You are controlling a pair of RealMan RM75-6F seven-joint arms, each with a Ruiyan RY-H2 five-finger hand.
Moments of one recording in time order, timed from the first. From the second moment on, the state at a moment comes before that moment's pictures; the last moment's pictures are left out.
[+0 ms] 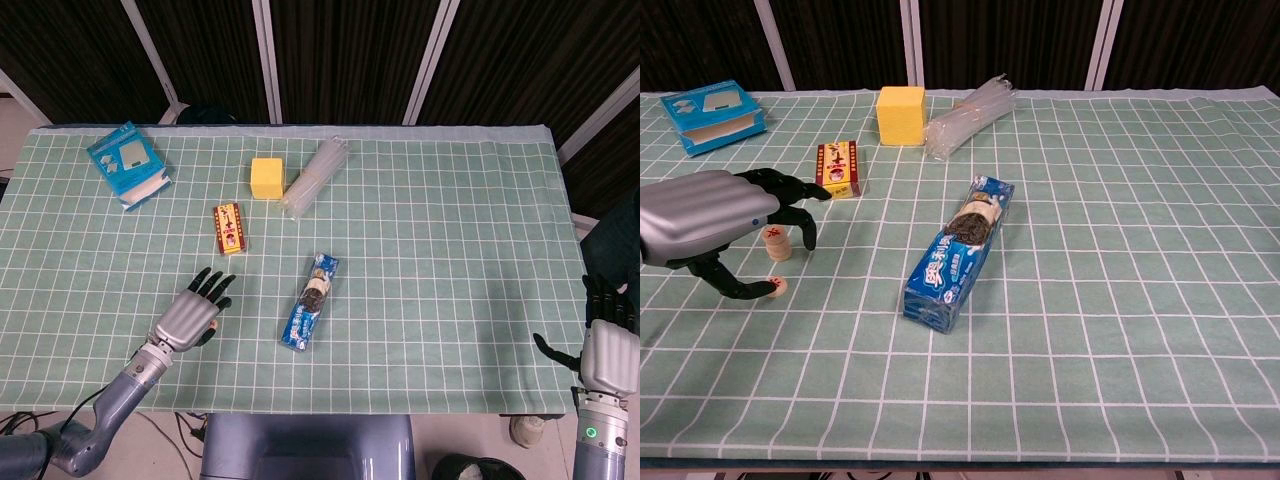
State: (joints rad) left arm -0.61 -1.47 0.03 -1.55 1.35 1.04 0.52; right arm 0.06 -1.29 0.22 -1.72 -1.21 1.55 -0.20
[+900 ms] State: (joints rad) left arm -0.60 -1.46 0.03 -1.51 1.37 1.02 0.49; right arm 0.06 -1.29 0.23 -1.72 -1.20 1.55 -0.20
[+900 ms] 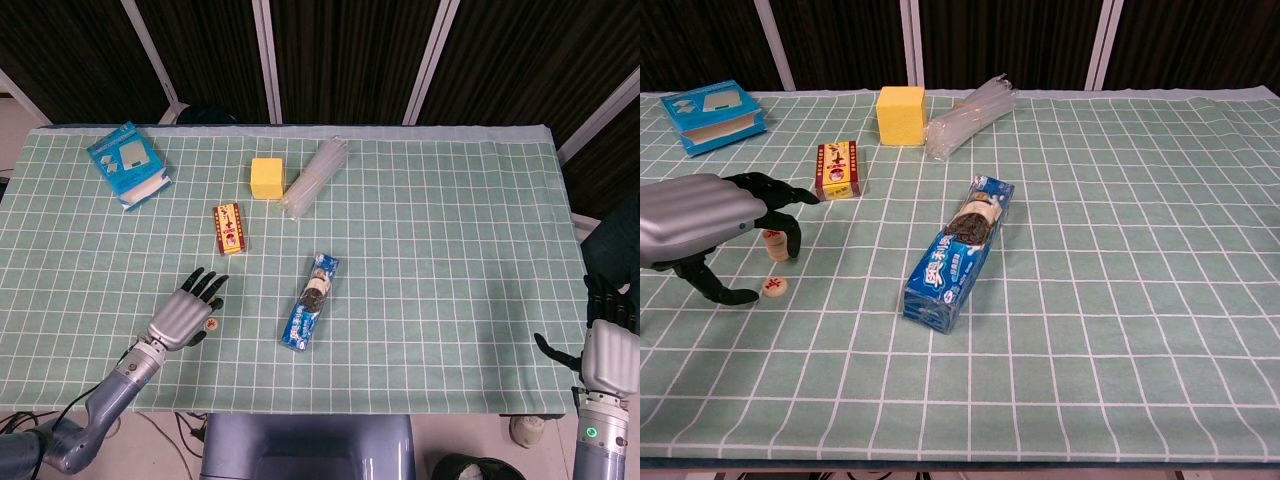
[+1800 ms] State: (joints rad) left arm -0.59 -1.49 0.01 -1.49 1.35 1.01 0.53; right arm 0.06 -1.29 0.23 -1.72 -1.20 1.55 -0.21
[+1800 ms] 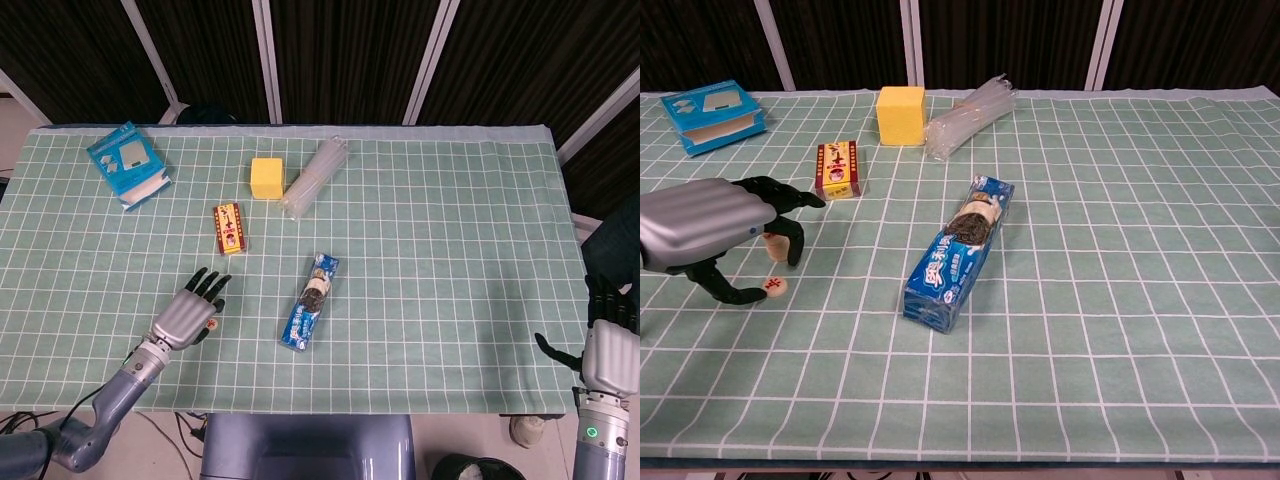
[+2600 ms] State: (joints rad) left arm -0.59 -1.50 0.01 -1.49 1.34 1.00 0.55; right arm 0.06 -1.29 0.23 -1.72 -1.19 1.56 -0.21
